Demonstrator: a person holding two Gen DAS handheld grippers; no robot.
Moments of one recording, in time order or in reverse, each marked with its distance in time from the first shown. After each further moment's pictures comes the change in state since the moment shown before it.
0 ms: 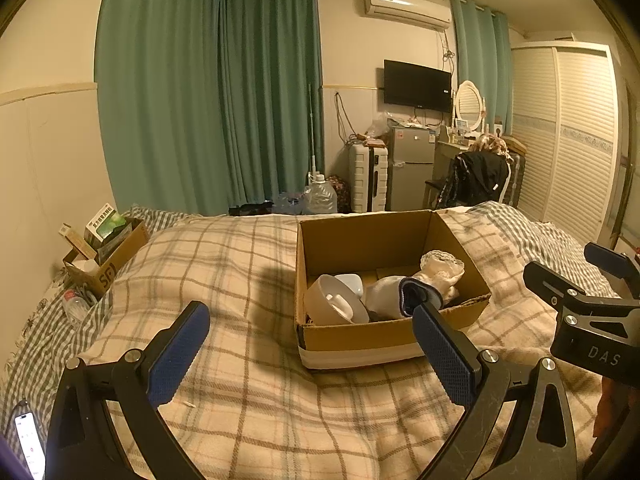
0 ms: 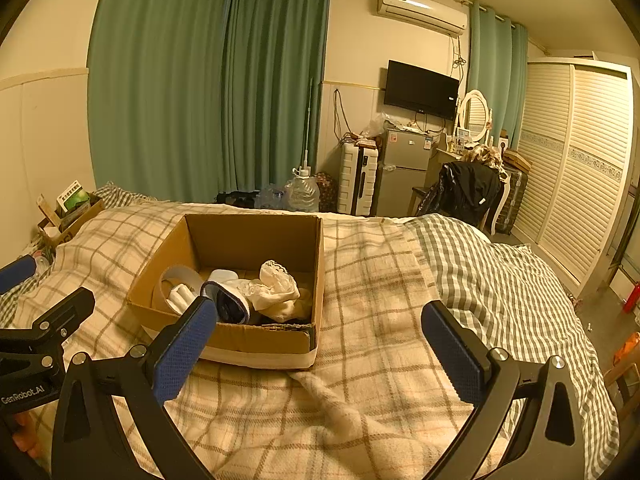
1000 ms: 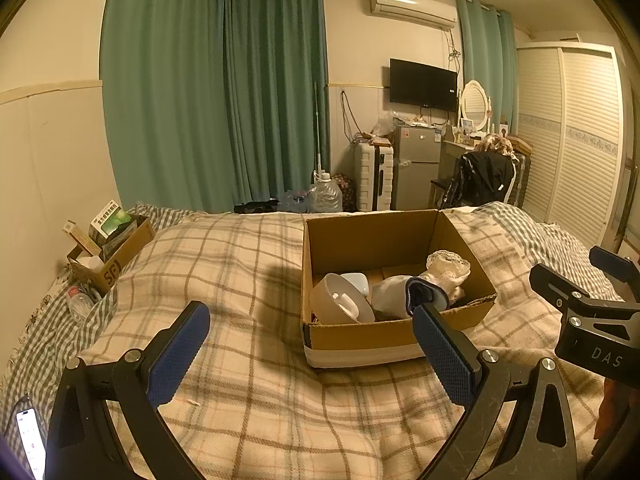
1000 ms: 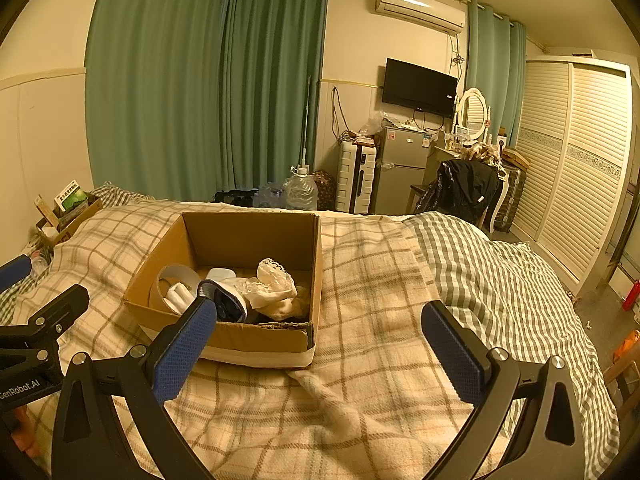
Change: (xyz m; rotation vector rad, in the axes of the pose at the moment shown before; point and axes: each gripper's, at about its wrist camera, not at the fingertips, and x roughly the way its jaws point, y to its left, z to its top) left arm 0.003 0.003 0.000 -0.002 0.008 0.012; right arm 0.004 -0.001 -0.001 0.006 0.003 -0.004
